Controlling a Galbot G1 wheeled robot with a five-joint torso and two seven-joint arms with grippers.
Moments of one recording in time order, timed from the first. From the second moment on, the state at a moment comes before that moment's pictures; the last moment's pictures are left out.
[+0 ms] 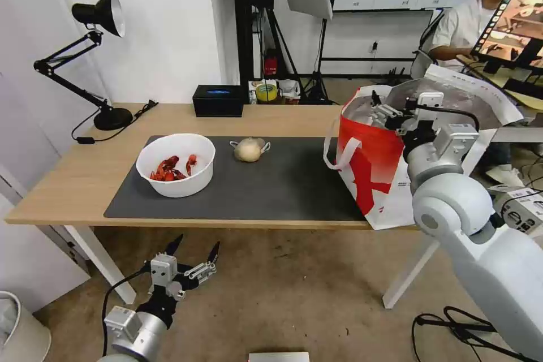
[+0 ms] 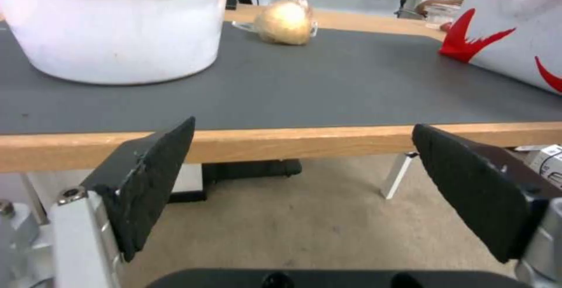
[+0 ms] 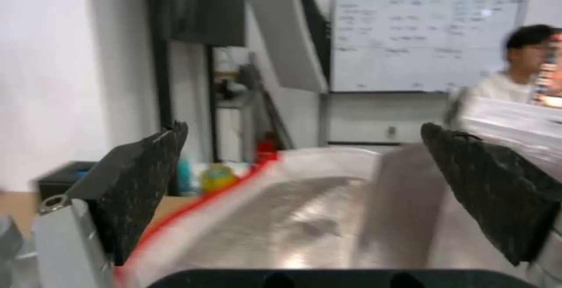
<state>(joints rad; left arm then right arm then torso) 1.77 -1.12 -0.50 -2.20 -0.43 -0.04 0.00 -0.79 0.83 0.21 2.15 0.78 -0.32 0.57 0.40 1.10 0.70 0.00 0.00</state>
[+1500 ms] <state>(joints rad) 1.76 -1.12 -0.50 -2.18 -0.43 -0.05 0.01 -1.58 1.05 0.14 2.08 0.22 0.17 0.36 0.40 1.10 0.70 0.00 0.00</state>
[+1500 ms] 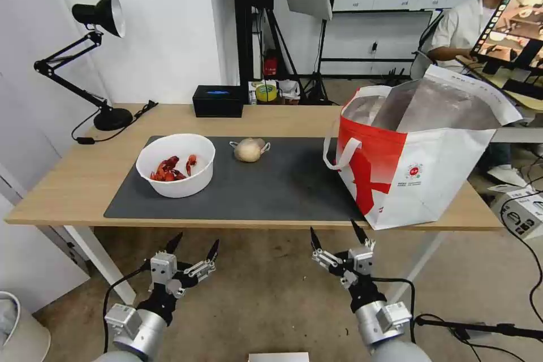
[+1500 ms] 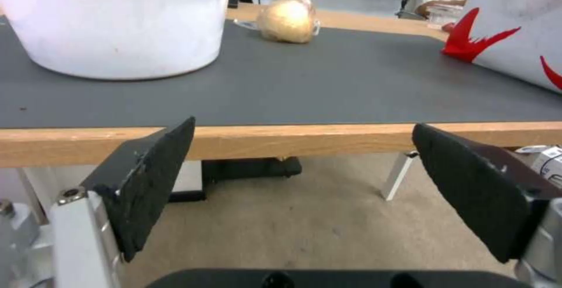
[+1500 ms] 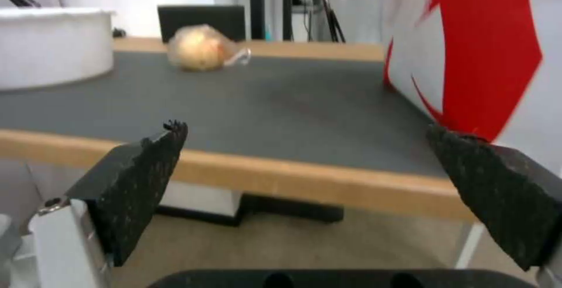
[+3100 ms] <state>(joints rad) 1.76 -1.08 -0.55 -2.12 -0.45 -0.07 0.02 -0.80 1.15 -0.22 1.83 0.56 0.02 0.29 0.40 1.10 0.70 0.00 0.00</state>
